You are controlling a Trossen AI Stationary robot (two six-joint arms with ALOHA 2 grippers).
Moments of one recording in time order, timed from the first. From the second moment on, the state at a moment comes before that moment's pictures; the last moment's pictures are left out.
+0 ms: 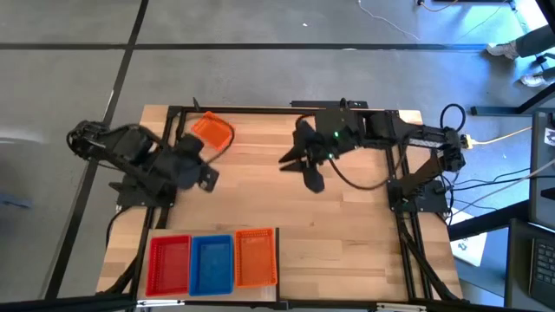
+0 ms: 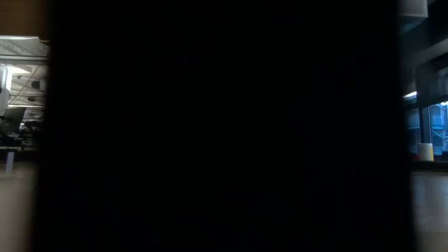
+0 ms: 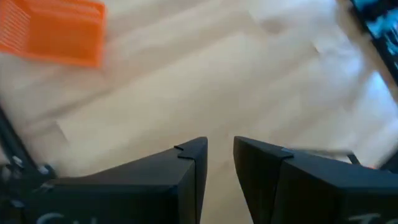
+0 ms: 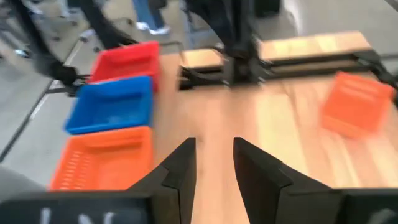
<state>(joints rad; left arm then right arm) -0.38 1.25 1.64 -1.47 -0.48 -1.37 0.04 1.64 1.94 -0.82 -0.15 0.16</state>
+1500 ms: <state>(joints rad) 0.76 1.67 1.64 -1.39 0.32 -0.33 -0.40 1.79 1.94 -0.92 -0.28 -0.01</state>
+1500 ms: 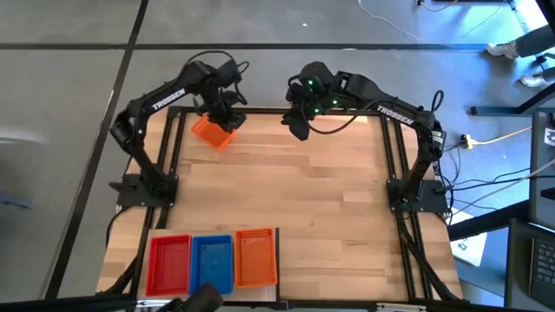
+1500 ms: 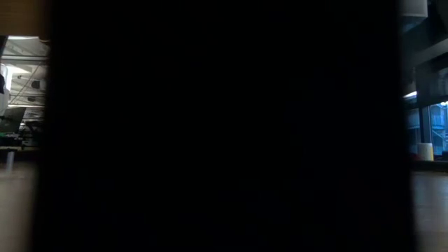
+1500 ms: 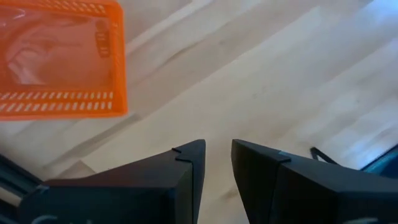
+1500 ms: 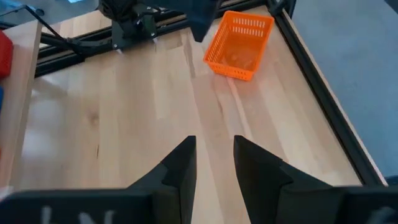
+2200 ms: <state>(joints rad) 0.85 1.54 1.64 -1.31 0.31 -0.42 -0.53 1.79 1.94 -0.81 -0.42 -0.10</state>
